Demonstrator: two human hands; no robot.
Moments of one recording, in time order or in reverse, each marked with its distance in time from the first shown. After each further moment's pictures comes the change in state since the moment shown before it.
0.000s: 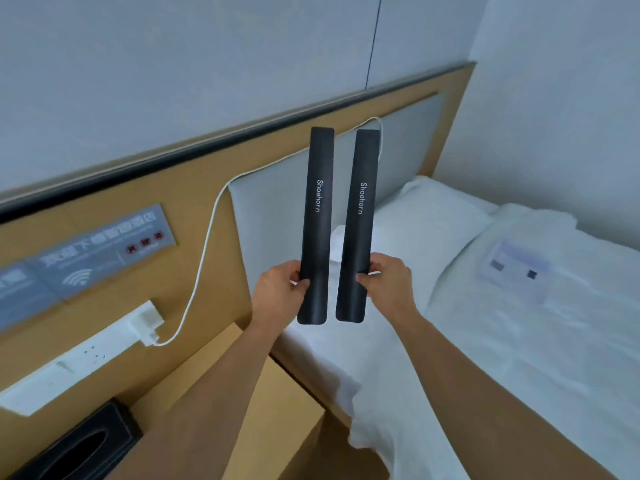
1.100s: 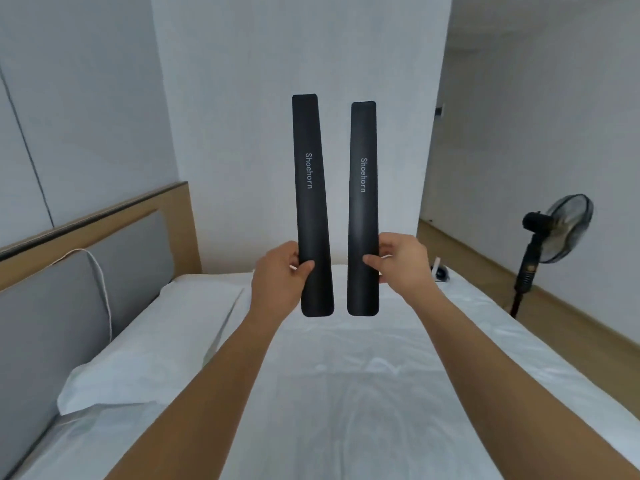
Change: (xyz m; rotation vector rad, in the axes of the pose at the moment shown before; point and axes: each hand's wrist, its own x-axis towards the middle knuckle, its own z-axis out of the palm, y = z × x) left_hand -0.219 0.455 0.112 -0.432 -0.258 0.775; right_hand -0.292 0.036 -0.498 -0.142 0.797 0.070
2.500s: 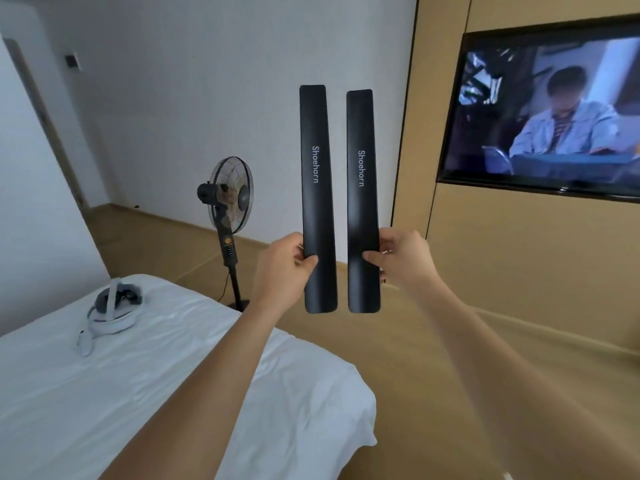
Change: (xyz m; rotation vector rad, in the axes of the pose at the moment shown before) left_hand 0.022 0.393 0.675 -0.474 -0.767 0.526; right_hand 0.015 0.401 -0.563 -0.371 0.652 0.521
